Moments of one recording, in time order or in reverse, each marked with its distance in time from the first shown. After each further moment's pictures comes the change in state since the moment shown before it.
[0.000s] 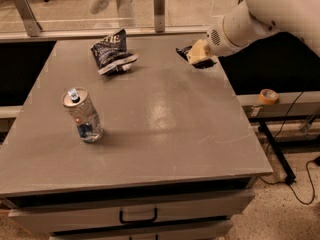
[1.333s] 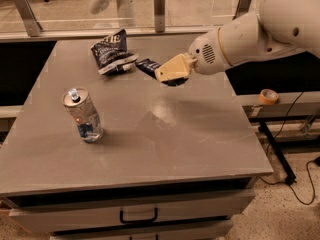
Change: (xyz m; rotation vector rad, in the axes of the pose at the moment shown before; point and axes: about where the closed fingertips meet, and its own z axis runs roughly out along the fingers) arm 0.028 0.133 -0.039 -0.452 -0.098 -0.132
